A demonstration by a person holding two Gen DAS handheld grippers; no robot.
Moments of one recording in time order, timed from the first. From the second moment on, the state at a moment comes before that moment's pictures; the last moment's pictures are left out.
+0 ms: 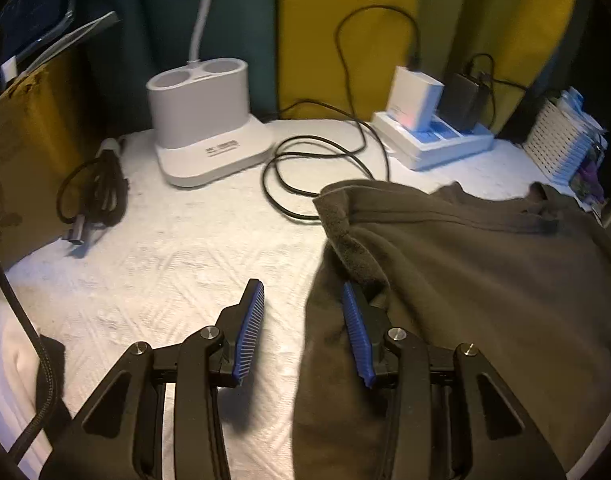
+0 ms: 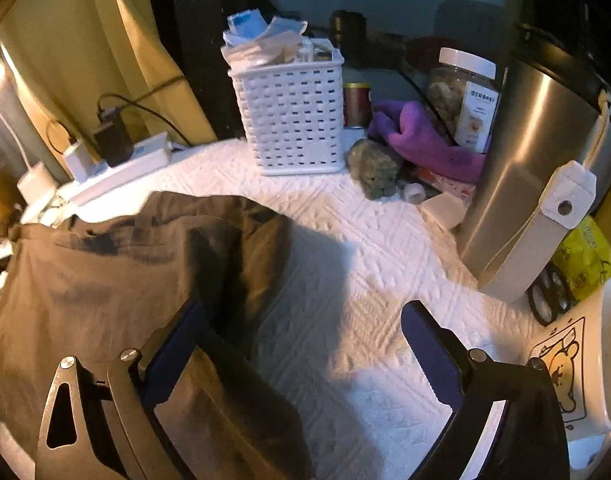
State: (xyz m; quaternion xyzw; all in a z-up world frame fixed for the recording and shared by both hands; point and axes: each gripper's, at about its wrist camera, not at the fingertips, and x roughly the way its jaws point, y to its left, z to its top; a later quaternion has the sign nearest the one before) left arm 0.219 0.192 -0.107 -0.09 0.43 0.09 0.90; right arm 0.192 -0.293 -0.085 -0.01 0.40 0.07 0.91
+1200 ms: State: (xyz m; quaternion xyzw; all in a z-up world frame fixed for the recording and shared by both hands) left arm 0.136 0.152 -0.078 -0.03 0.38 0.11 0.92; right arm 0.178 -0.213 -0.085 -0.06 0.40 0.14 0.90
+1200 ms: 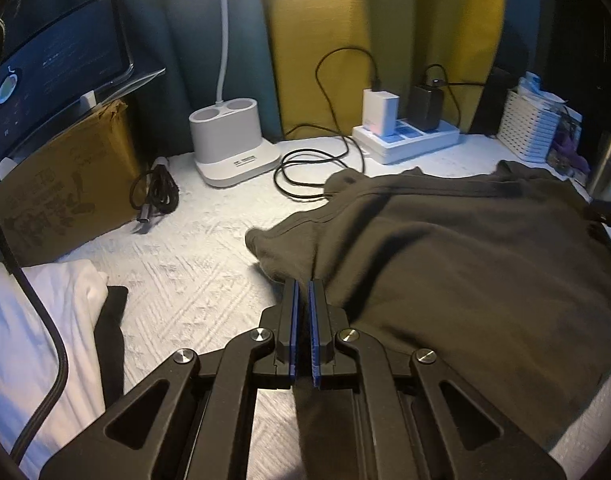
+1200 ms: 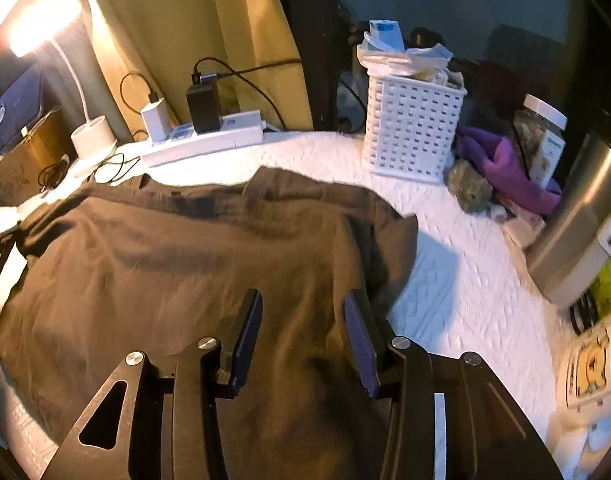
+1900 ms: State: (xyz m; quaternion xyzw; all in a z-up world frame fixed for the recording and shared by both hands) left arm 0.110 0.160 -0.071 -0.04 0.36 0.12 0.92; right arm 0.147 -0.205 -0.056 -0.01 0.39 0.23 0.89
